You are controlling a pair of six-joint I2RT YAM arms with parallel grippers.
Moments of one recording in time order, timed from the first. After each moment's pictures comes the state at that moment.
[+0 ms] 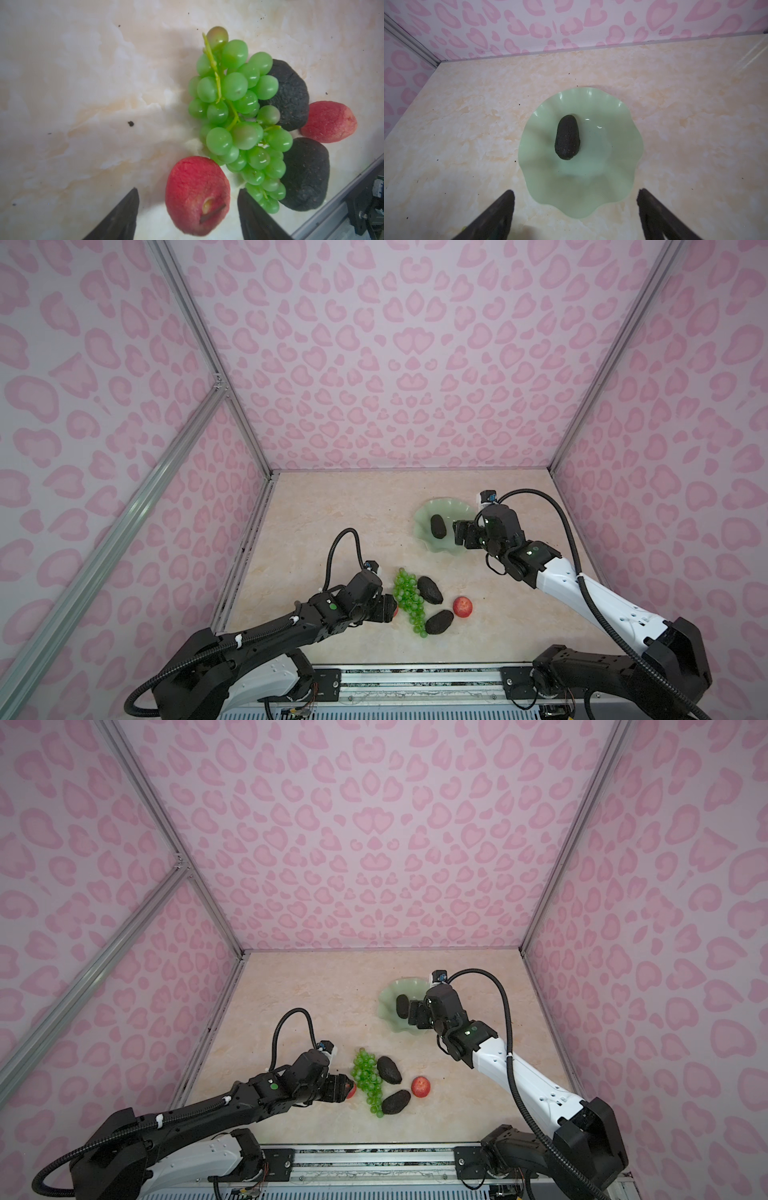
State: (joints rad) left arm -0.85 1.12 0.47 -0.29 0.00 -0.69; right arm 0.54 1.23 0.91 -0.30 0.23 0.40
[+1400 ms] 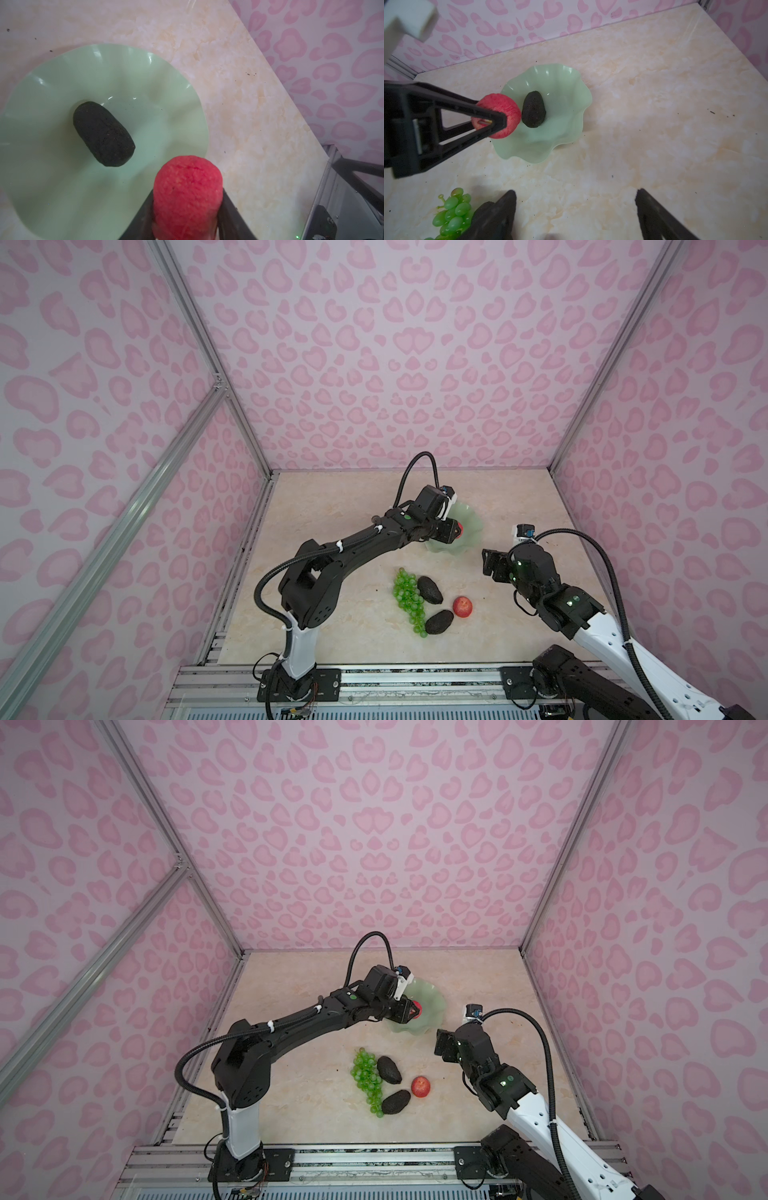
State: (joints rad) left arm -0.80 2.02 1.64 -0.39 0.22 -0.35; right arm 0.52 0.76 0.60 -0.47 0.32 0.51
